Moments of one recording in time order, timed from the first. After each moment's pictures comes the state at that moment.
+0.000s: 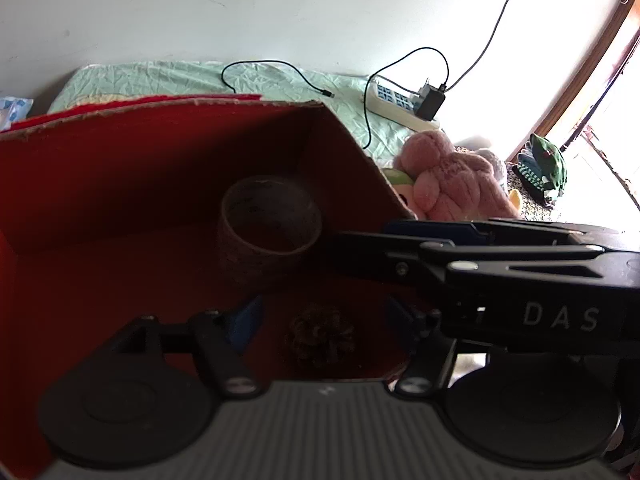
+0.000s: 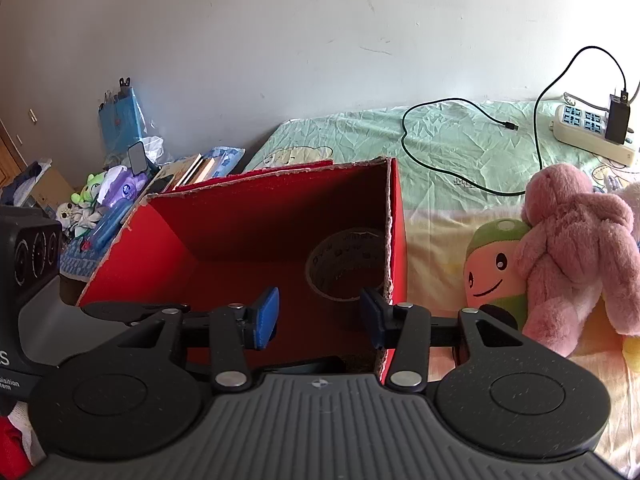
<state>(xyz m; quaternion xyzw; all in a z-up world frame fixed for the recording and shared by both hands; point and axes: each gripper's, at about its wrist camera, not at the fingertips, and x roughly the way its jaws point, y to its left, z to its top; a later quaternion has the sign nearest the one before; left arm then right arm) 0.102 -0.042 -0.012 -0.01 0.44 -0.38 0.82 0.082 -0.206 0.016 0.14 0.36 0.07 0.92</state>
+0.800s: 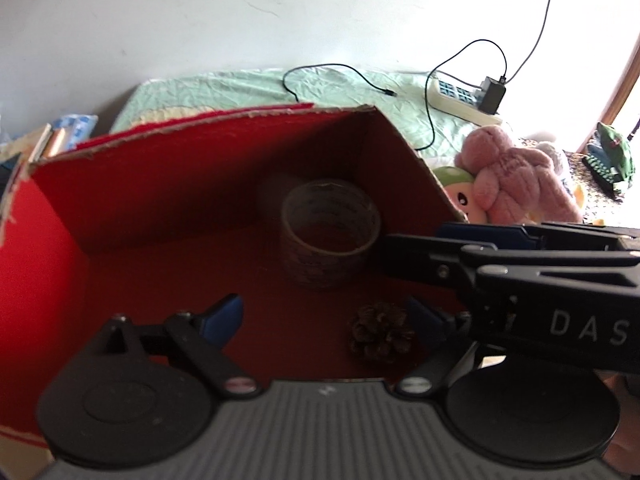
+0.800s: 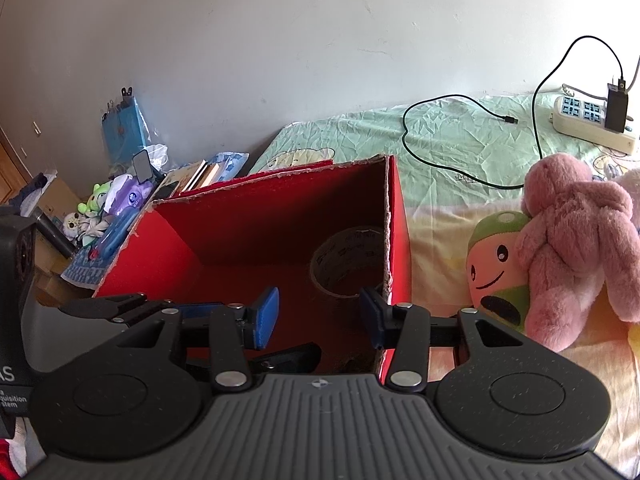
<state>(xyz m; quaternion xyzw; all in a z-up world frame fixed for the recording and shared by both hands) 0.089 -0.047 0.003 0.06 0.43 -0.27 0.86 0.074 -0.208 0.017 0.16 0.36 0.08 0.92</state>
